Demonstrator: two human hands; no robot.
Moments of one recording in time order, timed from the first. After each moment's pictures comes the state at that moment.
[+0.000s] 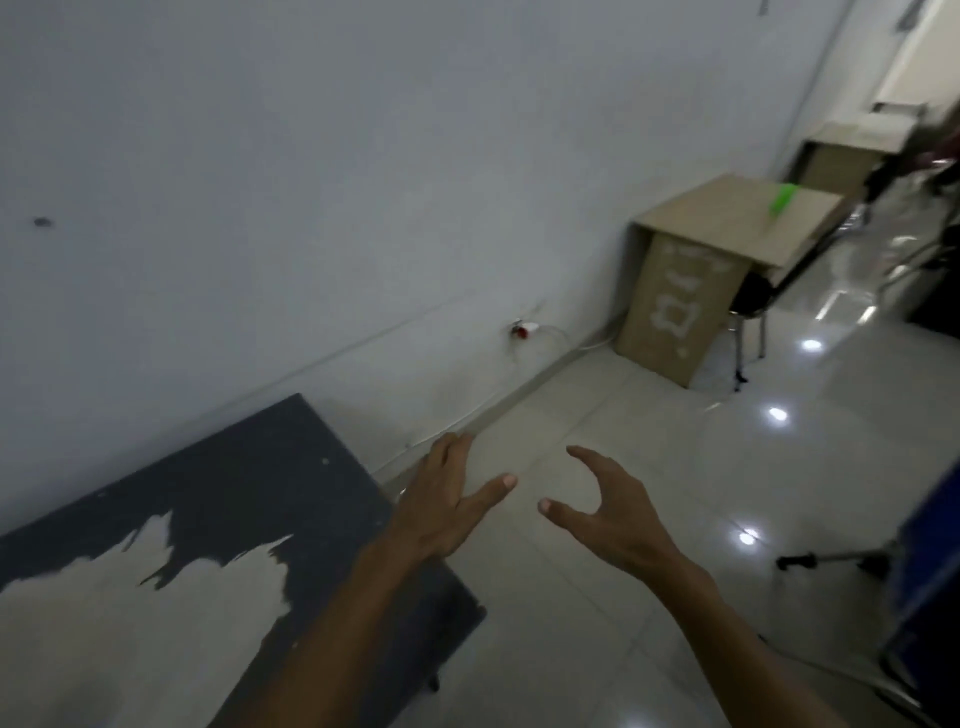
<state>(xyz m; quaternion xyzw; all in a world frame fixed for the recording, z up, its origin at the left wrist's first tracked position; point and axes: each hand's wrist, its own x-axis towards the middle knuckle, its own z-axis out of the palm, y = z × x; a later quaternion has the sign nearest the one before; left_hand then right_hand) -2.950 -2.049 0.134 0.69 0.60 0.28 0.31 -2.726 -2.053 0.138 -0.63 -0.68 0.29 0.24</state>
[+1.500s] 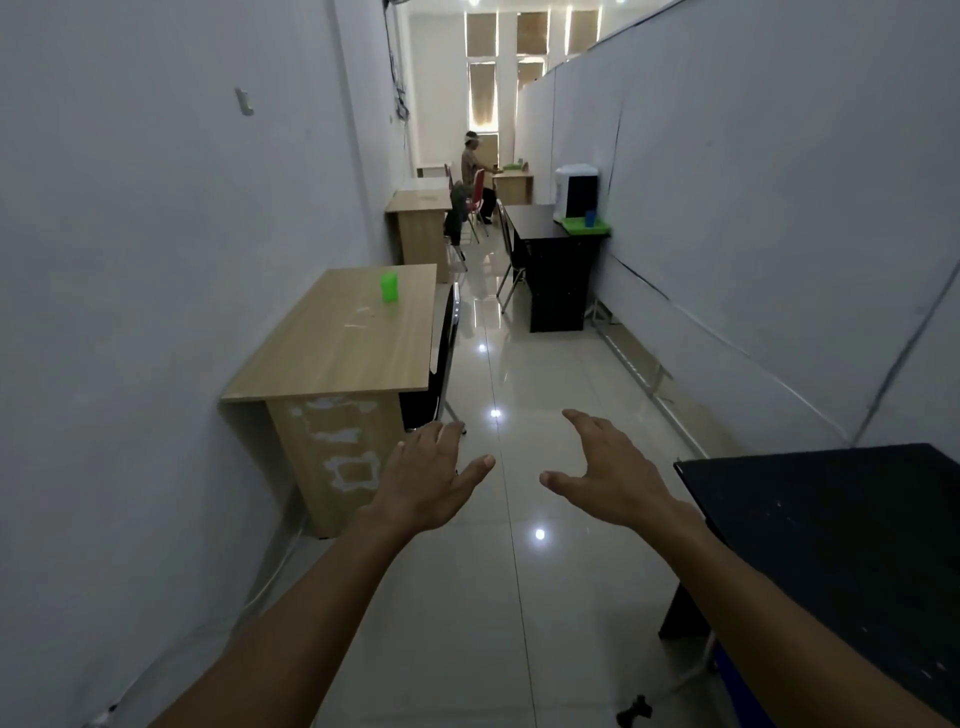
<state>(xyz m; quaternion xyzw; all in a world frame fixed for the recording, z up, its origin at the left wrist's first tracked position) -2.287 -1.390 0.210 0.94 0.27 0.14 0.15 -2.129 -1.557 0.214 -0.86 -0.44 0.05 0.25</state>
